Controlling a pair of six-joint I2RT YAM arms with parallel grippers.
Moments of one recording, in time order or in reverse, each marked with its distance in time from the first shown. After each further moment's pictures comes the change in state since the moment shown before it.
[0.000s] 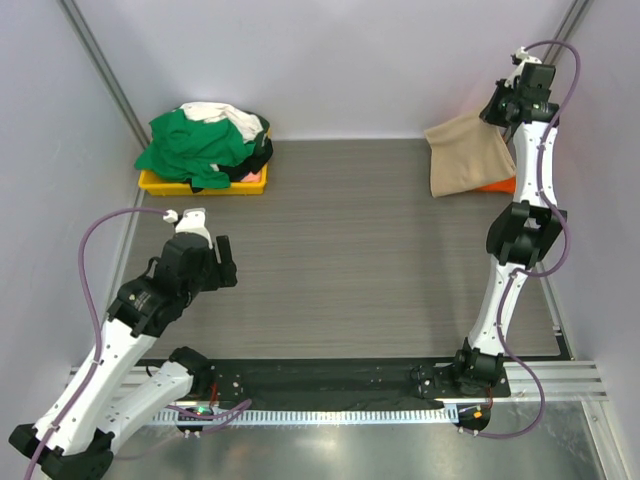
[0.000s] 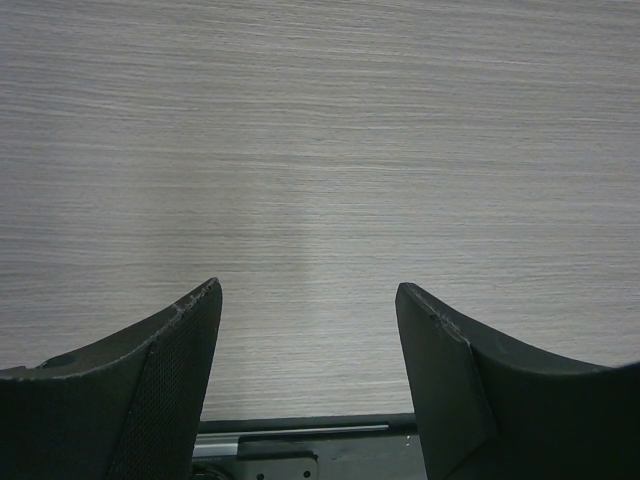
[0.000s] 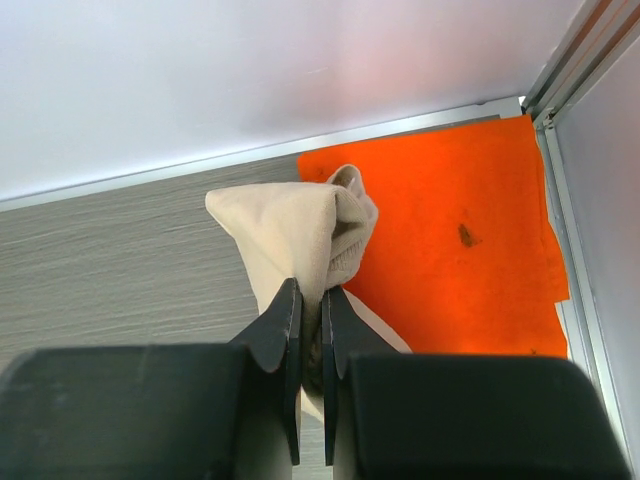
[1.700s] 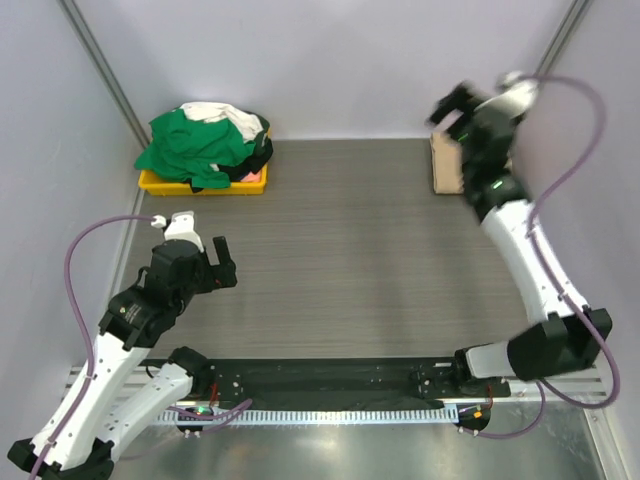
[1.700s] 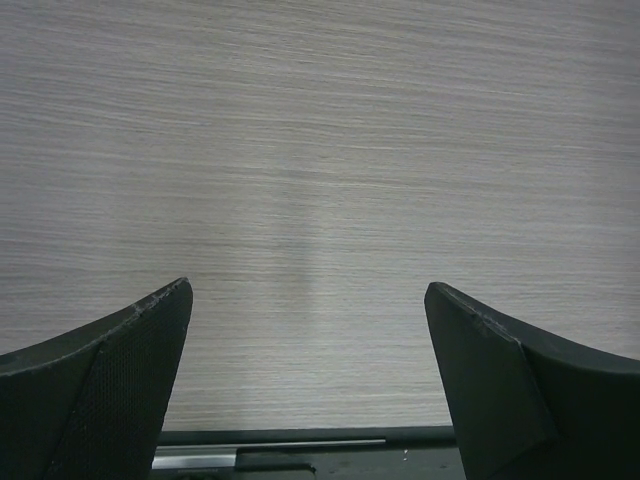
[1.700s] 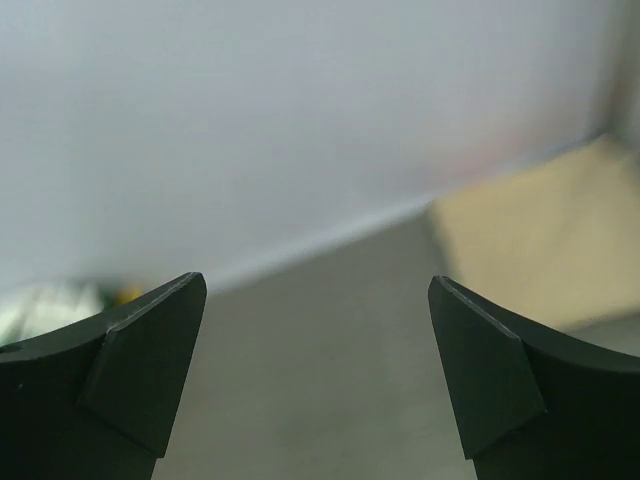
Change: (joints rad) left arm 0.020 -0.060 -0.015 0.012 -0.013 -0.004; right arm 0.262 -0.869 -0.964 0.624 0.558 0.306
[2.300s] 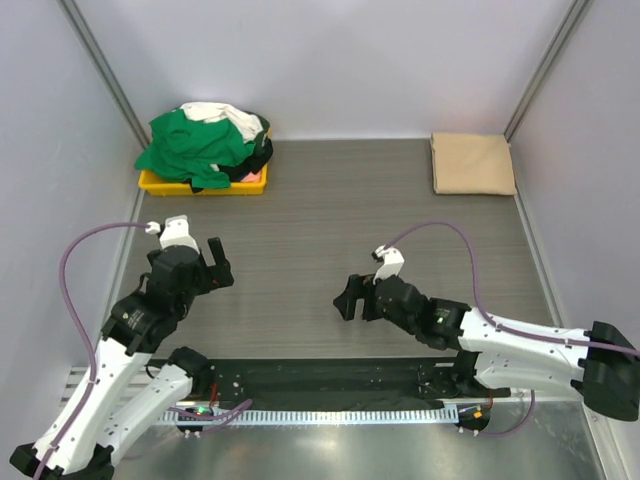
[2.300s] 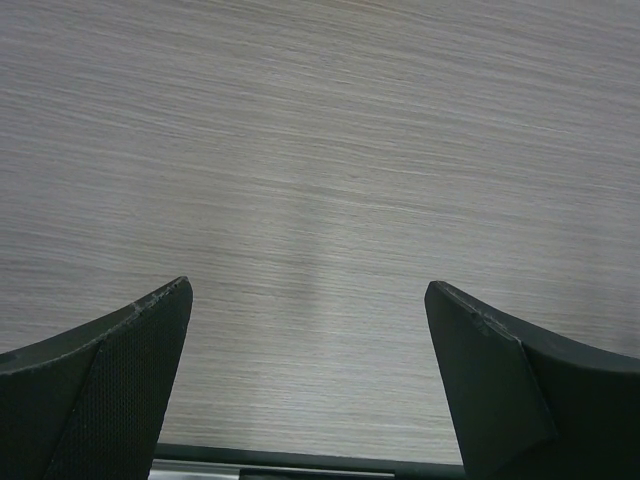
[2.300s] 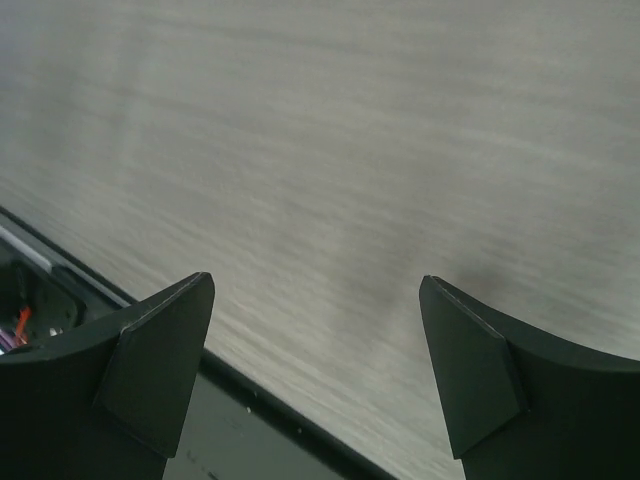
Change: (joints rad) left arm 0.004 -0.056 -0.074 0.048 -0.088 -0.025; right arm 1.003 -0.475 -1.047 0.014 -0.043 0.333
